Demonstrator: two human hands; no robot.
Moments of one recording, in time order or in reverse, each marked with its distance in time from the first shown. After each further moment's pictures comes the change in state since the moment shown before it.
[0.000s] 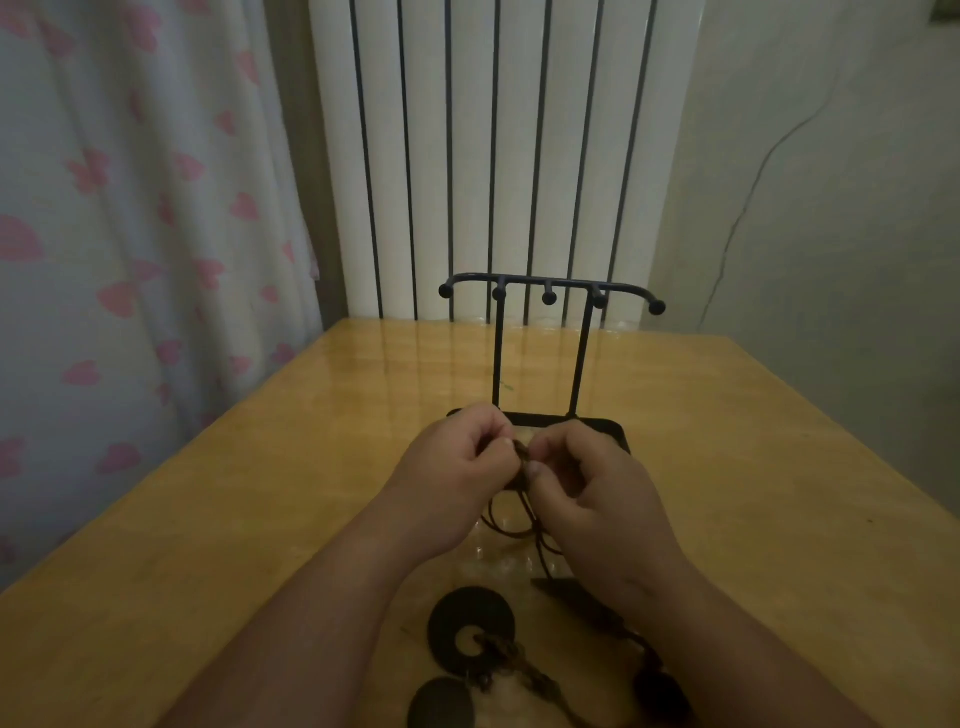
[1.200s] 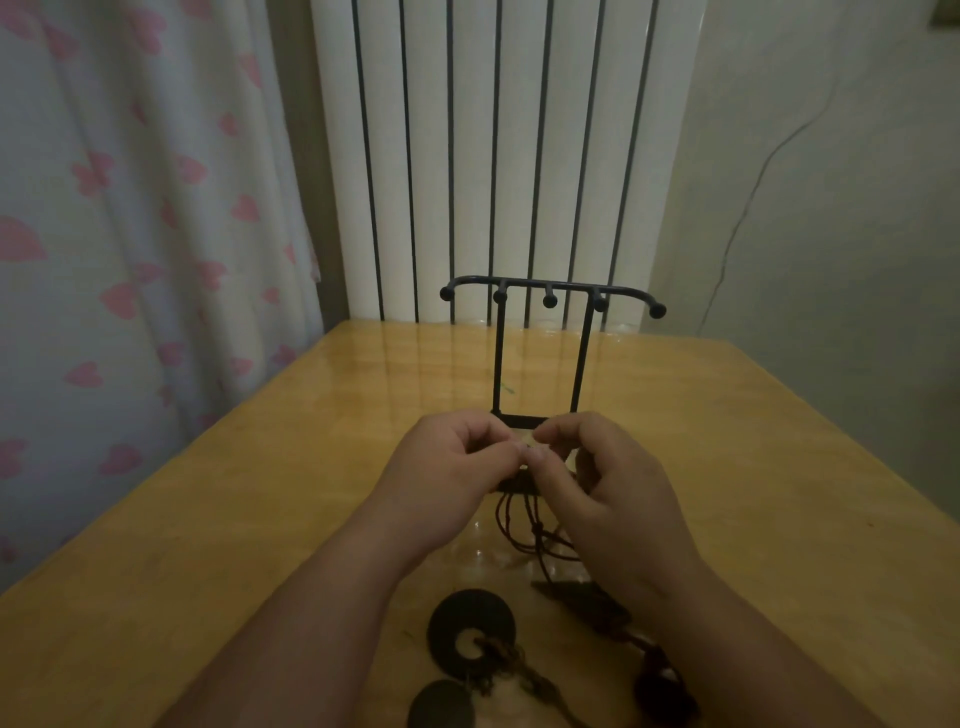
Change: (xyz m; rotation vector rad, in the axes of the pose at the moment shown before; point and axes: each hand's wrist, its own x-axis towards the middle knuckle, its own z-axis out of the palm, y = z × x) left_hand -0.004 0.010 -0.003 -0.010 0.033 -0.055; right_hand 0.002 0.001 -0.006 -0.086 0.047 -0.019
